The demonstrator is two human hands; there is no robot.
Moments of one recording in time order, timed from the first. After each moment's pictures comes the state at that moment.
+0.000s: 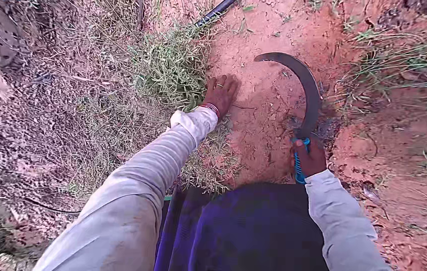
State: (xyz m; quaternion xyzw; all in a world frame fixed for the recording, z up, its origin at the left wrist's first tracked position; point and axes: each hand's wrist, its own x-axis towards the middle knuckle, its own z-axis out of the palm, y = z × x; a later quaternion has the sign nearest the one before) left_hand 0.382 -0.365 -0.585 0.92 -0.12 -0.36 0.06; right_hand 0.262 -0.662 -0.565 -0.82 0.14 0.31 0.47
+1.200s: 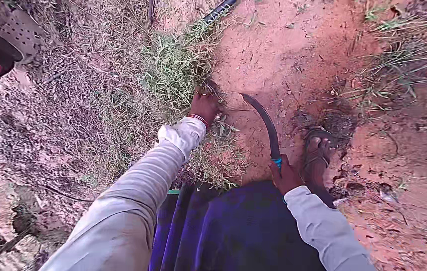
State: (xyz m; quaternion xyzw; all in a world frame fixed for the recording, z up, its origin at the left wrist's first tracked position) left_hand 0.337 -0.321 -0.567 0.91 -0.02 -0.42 0.01; right_hand 0.213 -0.606 -0.533 -0.80 0.09 0.51 0.31
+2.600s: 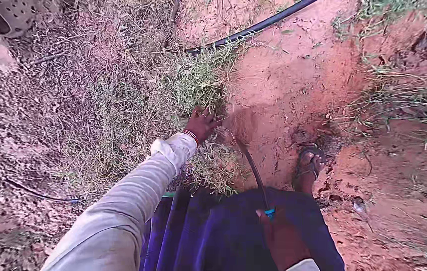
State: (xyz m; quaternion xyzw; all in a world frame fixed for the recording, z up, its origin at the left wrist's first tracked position) left_hand 0.295 -0.242 -0.553 0.91 -0.11 -0.40 0.09; right_hand 0.212 -0.523 -0.390 -0.78 0.10 0.61 0.12
